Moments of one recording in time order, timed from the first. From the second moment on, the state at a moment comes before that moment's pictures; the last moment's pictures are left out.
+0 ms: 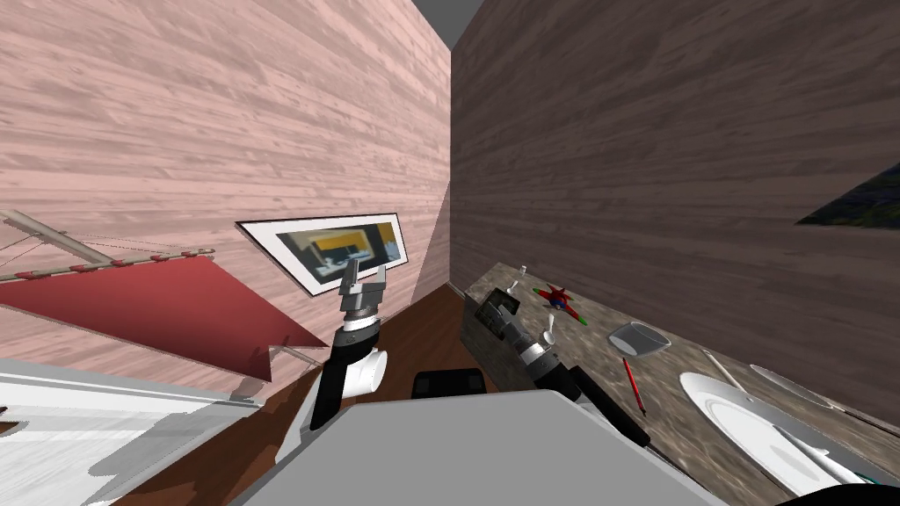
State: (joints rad) left arm 0.45 0.00 -0.06 -2.26 -0.04 -0.54 0.15; right arm 0.56 -0.95 0.55 -2.33 -1.41 -0.52 -1.25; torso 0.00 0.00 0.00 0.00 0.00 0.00
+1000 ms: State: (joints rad) left arm 0.45 0.00 -0.06 -2.26 -0.04 -0.54 0.15; right arm 0.58 -1.12 0.63 -2.30 -1.68 -0.53 -1.48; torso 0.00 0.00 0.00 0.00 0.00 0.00
